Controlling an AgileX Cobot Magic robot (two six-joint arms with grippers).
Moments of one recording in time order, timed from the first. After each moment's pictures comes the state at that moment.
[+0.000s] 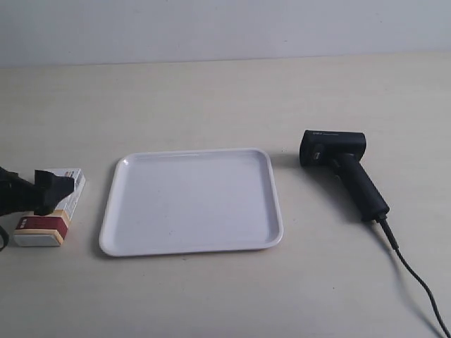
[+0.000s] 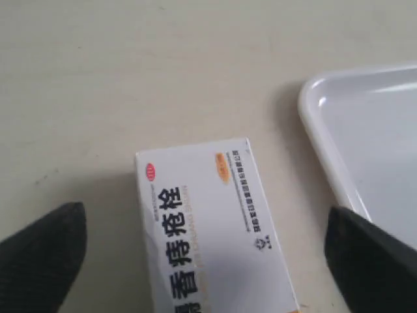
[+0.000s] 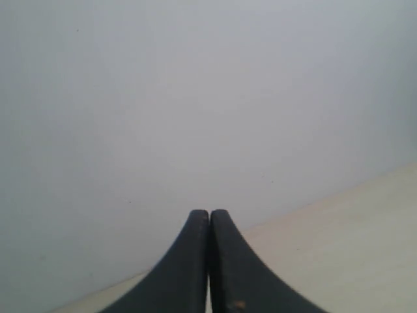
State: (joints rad) left arm 0.01 1.66 -0.37 0.65 -0.51 -0.50; right arm 0.13 0.01 0.00 0.32 -0.05 0.10
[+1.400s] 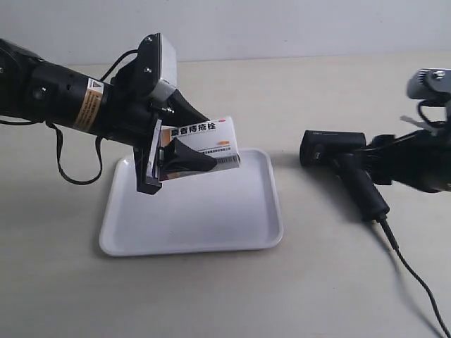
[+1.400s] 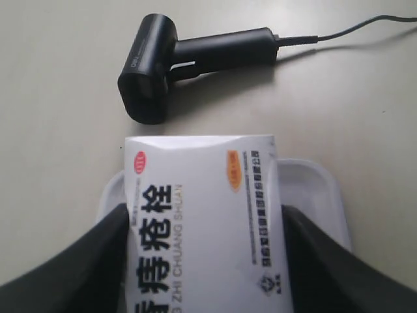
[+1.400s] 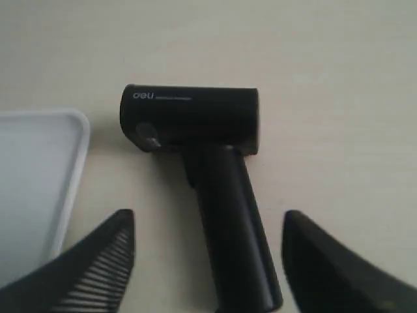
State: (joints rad) left arm -0.41 1.82 -0.99 1.75 -0.79 -0.89; right arm 0.41 1.34 -0.43 0.26 -0.04 -0.01
